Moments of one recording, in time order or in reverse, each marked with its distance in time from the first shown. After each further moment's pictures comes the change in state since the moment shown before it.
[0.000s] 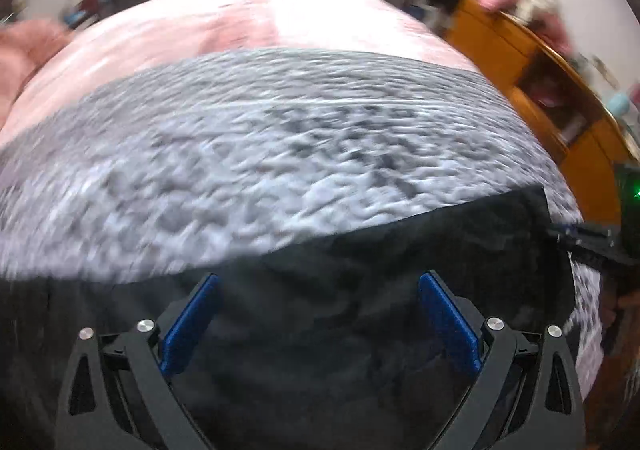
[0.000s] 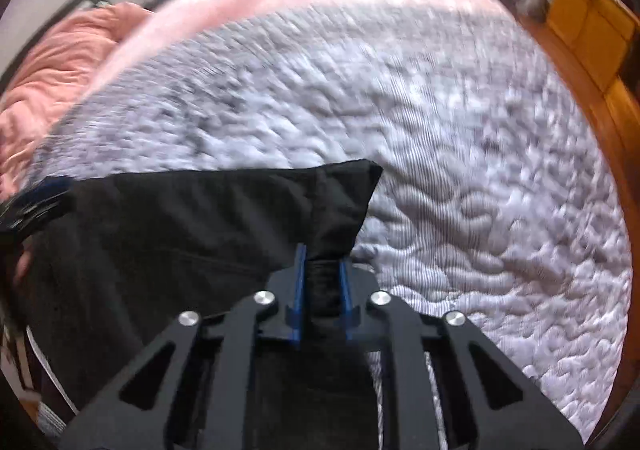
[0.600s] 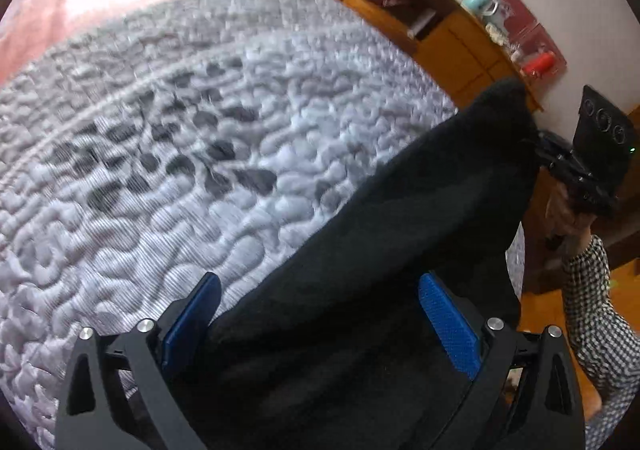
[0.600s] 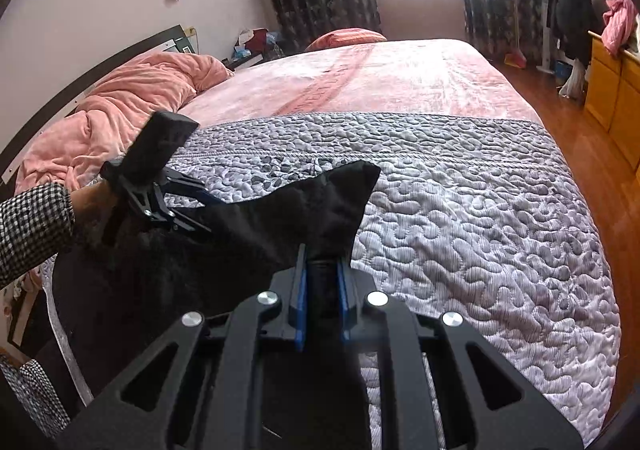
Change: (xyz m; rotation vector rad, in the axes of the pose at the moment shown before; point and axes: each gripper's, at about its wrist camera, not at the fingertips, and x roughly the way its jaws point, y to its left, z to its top) left arm 0.067 -0.028 0.053 0.332 0.306 -0.517; right arm -0.080 0.007 -0.006 -0.134 -0.294 0.180
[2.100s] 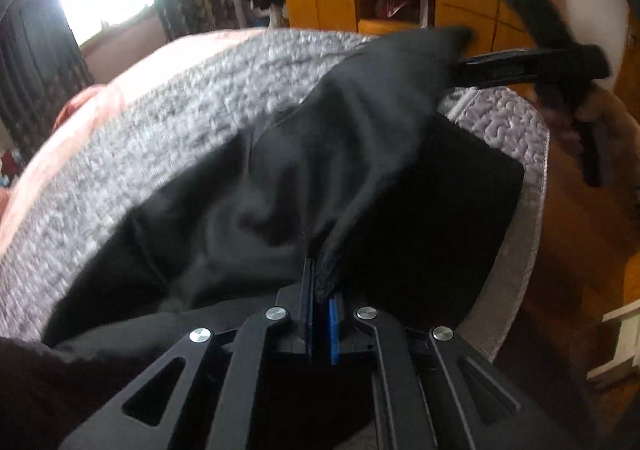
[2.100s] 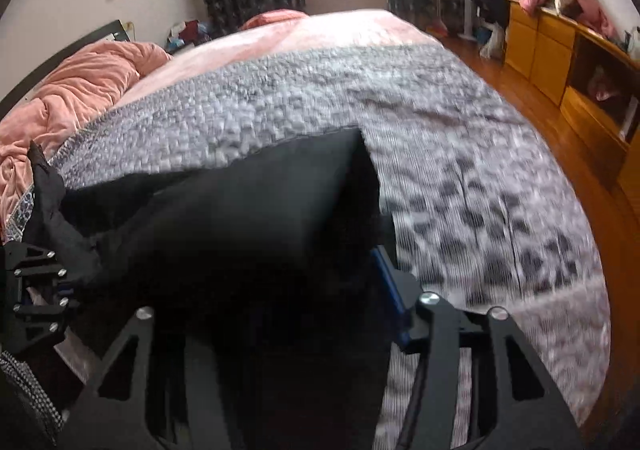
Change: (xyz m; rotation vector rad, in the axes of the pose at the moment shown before) left arm 0.045 -0.272 -0.258 0.199 -0.240 0.541; right arm -0.091 0.054 -0.197 0.144 0.053 -0.259
